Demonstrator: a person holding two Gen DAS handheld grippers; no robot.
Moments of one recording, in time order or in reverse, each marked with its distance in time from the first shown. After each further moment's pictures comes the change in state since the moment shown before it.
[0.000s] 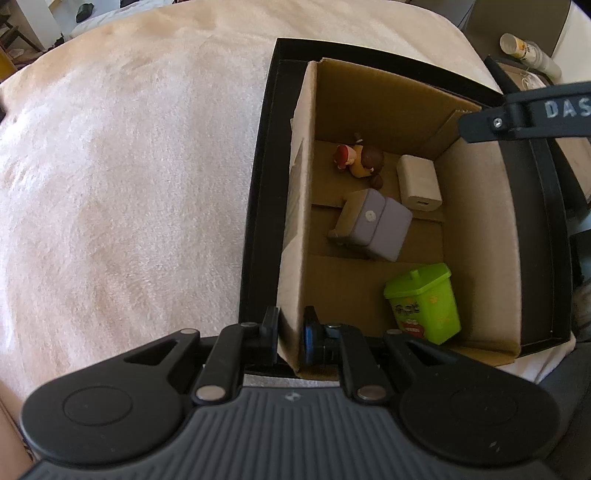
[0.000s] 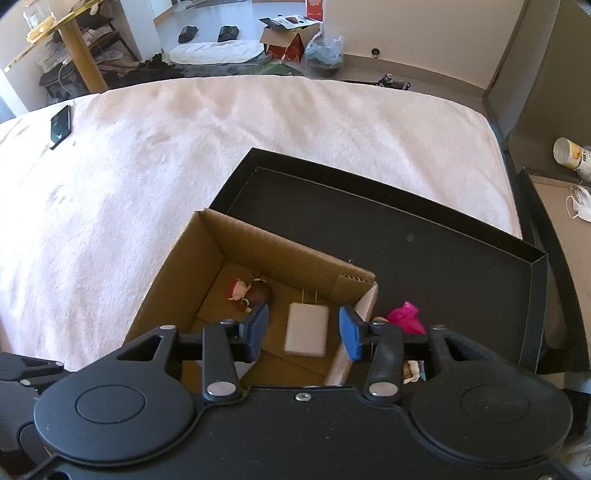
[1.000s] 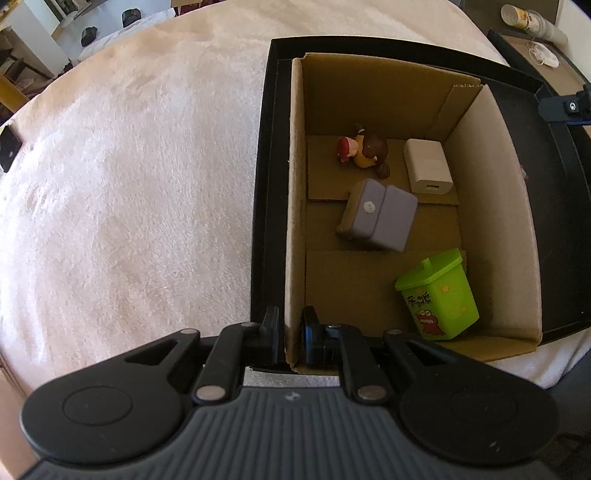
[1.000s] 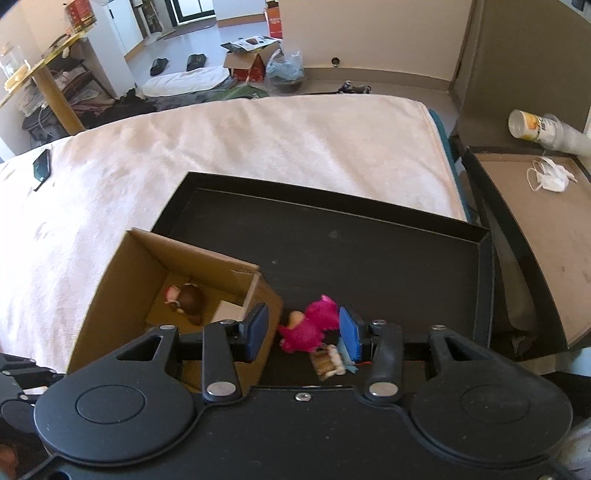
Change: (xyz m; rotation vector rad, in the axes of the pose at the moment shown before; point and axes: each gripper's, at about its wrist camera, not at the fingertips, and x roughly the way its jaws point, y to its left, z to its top) left arm 0.002 -0.024 -0.001 0.075 0.004 0.129; right arm -0.012 -0.087 -0.019 0.119 -0.049 0.005
